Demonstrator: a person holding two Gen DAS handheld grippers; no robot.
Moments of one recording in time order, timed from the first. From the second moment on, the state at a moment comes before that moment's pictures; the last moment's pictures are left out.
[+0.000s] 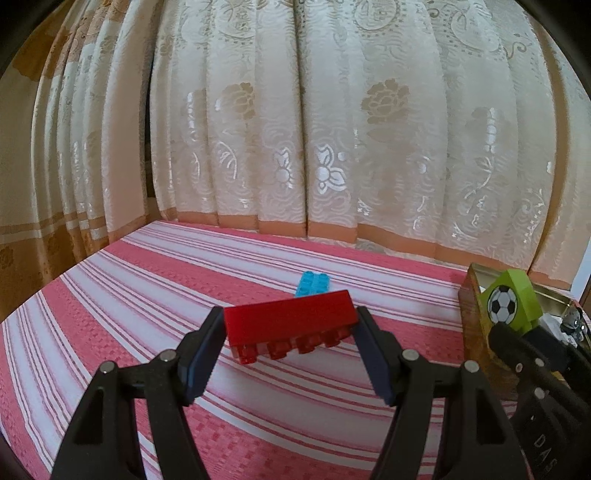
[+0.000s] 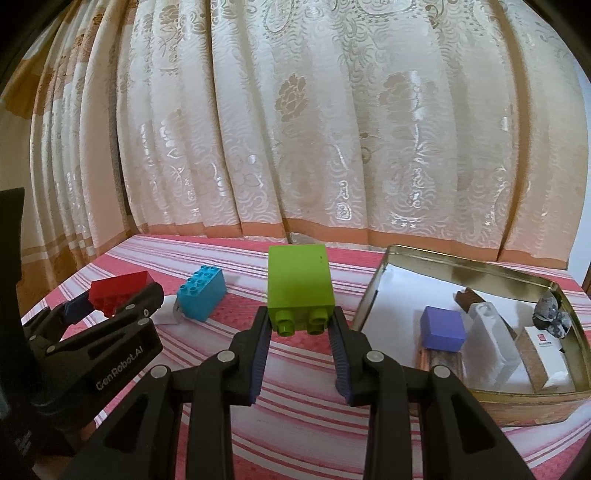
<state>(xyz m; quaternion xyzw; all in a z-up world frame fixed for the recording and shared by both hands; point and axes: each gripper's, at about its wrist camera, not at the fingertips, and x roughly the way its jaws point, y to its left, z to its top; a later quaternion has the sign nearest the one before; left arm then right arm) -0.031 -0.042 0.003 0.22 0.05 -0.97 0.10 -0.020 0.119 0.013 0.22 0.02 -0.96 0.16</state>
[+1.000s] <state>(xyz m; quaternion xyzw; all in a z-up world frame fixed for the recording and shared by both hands) -0.022 0.051 0.009 0.21 0.02 -0.98 0.03 -0.021 0.215 0.026 0.22 -0.01 -0.97 0.10</state>
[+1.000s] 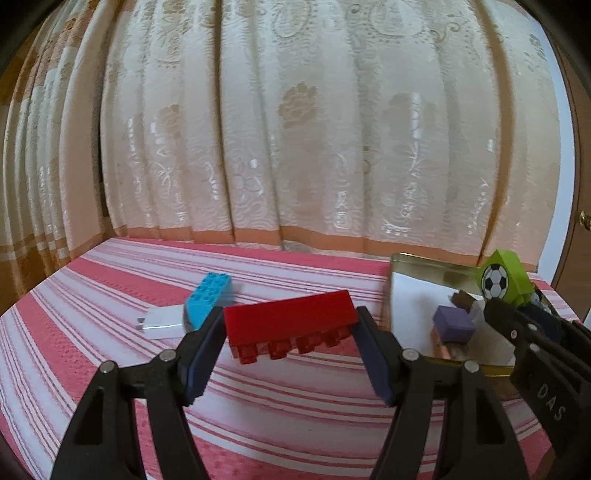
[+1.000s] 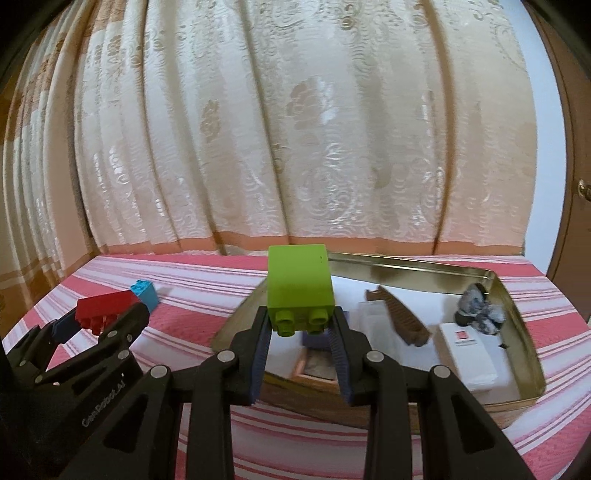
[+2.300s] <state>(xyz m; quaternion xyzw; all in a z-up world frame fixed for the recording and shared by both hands) -0.035 0.179 0.018 0.19 -0.03 -0.98 -0.07 -0.050 0.353 0.025 0.24 -0.01 -0.97 -0.06</state>
